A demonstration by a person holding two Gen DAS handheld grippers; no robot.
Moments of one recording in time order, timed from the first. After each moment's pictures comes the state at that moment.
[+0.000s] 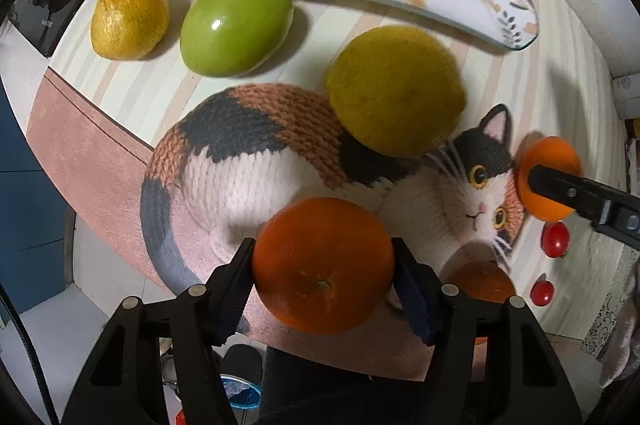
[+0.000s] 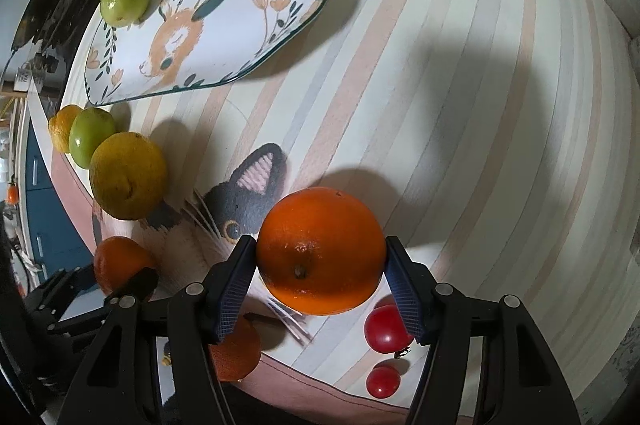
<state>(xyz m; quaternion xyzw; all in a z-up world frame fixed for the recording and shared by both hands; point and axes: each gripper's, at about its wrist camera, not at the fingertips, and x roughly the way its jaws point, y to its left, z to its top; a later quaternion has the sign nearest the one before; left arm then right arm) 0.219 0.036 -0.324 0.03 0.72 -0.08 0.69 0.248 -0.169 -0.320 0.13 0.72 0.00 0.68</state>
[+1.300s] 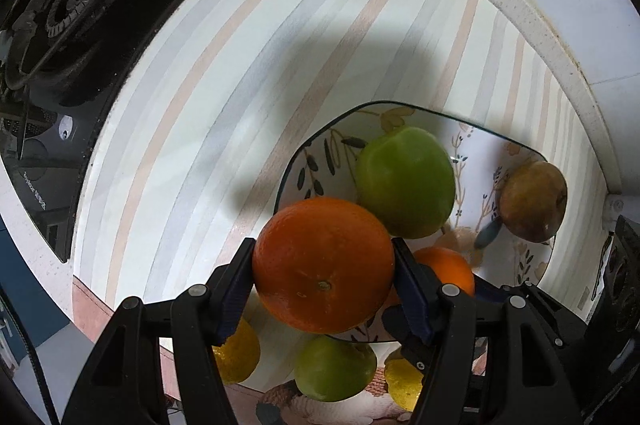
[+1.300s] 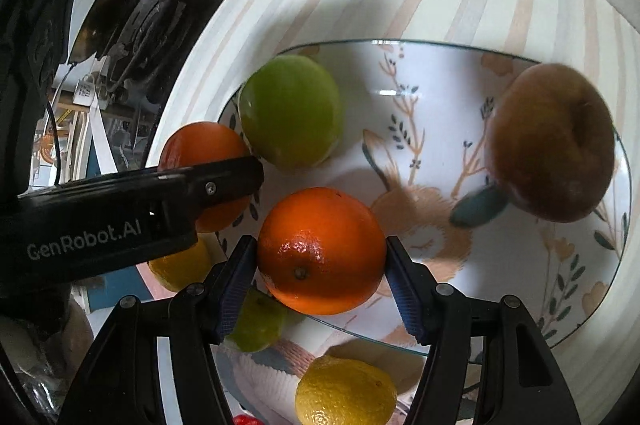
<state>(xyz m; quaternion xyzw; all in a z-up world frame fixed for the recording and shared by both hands) 0.445 0.082 -0.302 0.00 0.72 -0.09 0.68 0.410 -0.041 -0.327 0.18 0.67 0.12 0.71</state>
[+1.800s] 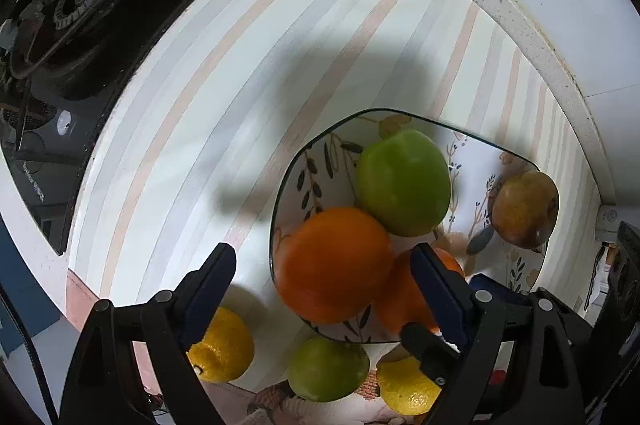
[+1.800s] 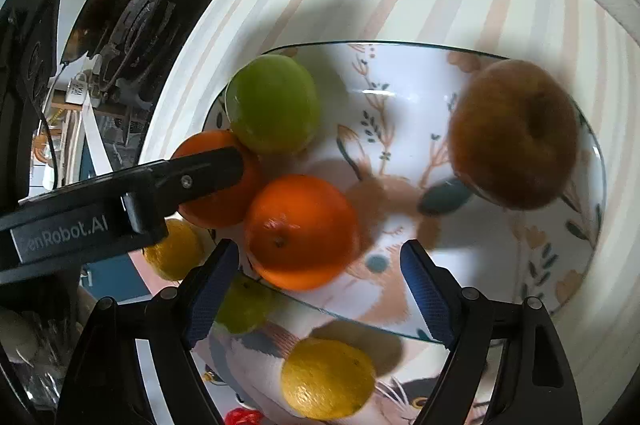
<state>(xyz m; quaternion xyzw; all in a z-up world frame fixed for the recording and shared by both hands) 0.441 0.090 -0.291 -0.02 0.71 -0.08 0.70 0.404 -0.054 -0.313 0.16 0.68 0.10 0.70</state>
